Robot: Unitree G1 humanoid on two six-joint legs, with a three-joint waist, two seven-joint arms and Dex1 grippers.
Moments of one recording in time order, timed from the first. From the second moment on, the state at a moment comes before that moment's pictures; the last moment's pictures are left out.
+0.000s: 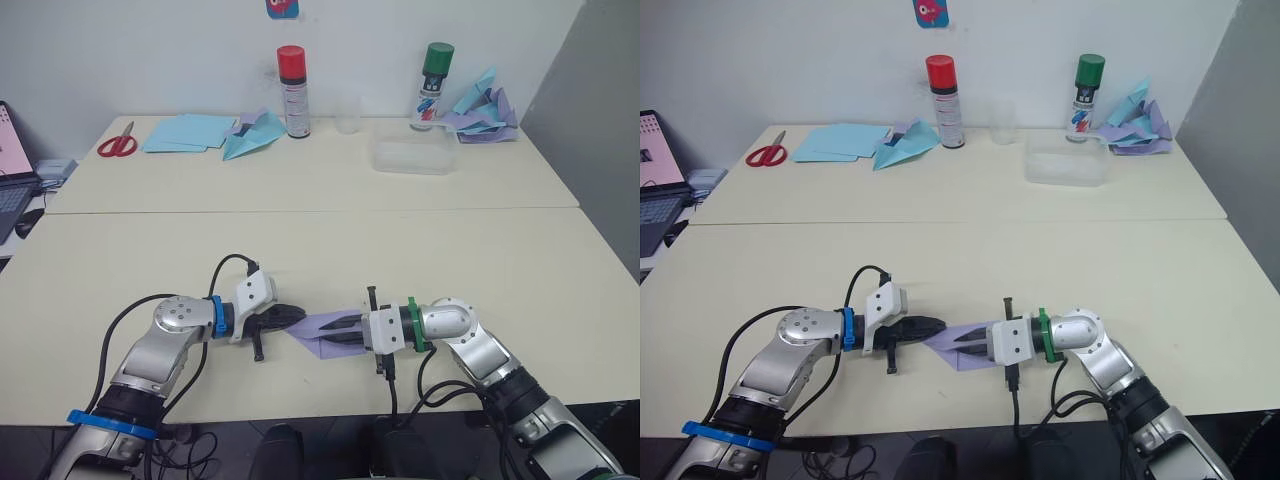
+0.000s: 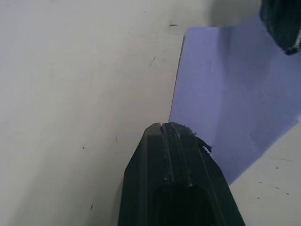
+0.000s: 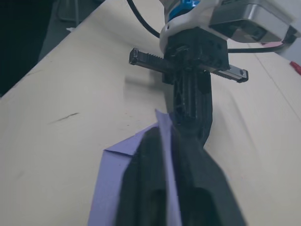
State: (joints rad) left arm -0.27 0.65 -0.17 0.10 -0.23 0.16 -1.12; right arm -0.40 -0.39 0.46 0.12 0.01 -0.35 1.07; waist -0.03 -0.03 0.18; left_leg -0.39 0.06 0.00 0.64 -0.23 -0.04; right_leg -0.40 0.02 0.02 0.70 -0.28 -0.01
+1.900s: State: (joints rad) left arm -0.15 0.72 -0.10 -0.18 -0.29 0.34 -1.05; right arm -0.46 -0.27 0.45 0.22 -0.10 -0.02 0.84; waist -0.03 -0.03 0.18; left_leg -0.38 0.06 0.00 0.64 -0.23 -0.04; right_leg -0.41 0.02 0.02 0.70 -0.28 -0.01
